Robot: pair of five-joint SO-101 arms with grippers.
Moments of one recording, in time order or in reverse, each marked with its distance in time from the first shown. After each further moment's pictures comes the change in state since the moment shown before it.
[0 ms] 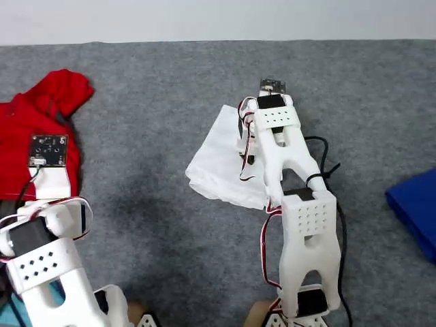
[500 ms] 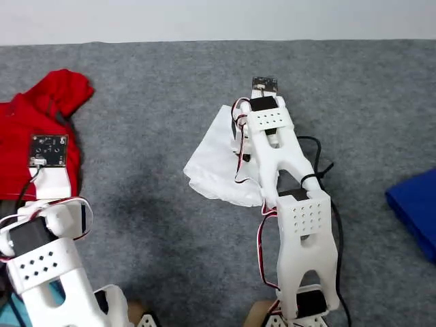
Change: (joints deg) left arm 0.0 0.0 0.2 0.0 0.0; right arm -2.0 2.5 -1.4 -3.4 0.0
